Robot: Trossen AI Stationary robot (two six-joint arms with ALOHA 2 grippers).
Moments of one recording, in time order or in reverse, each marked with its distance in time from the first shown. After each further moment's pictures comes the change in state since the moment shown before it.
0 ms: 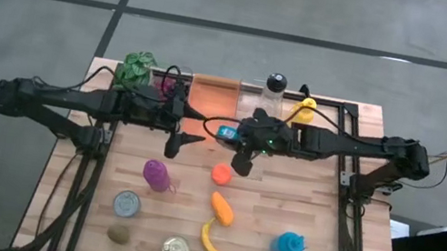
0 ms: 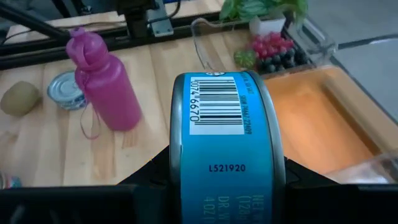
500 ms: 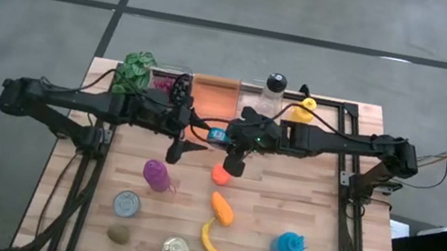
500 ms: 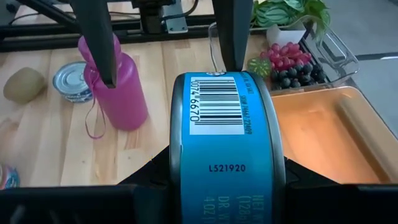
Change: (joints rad) left arm 0.000 0.066 0.000 0.020 0.105 0.032; right arm 0.005 0.105 0.134 -0.049 -0.040 -0.087
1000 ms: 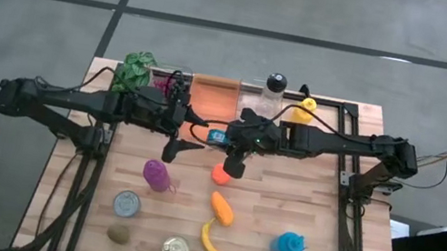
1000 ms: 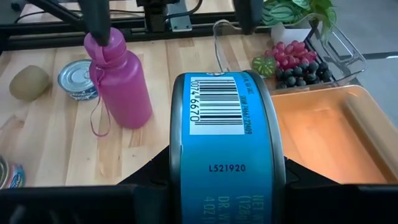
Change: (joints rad) left arm 0.000 -0.049 0.000 -0.007 0.003 0.045; right arm 0.001 -0.001 -0.005 -0.012 -0.003 0.005
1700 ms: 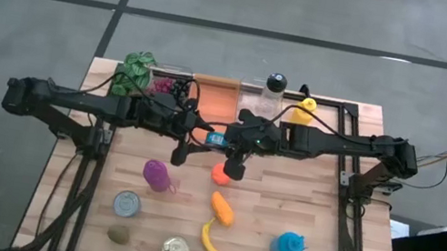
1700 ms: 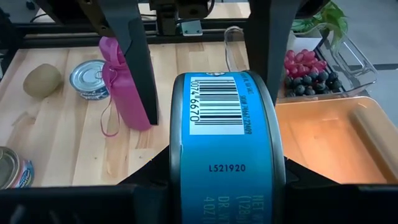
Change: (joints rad) left arm 0.000 0.100 -0.002 0.027 -0.018 -0.001; right arm 0.006 0.000 0.003 0.016 -0.030 -0.032
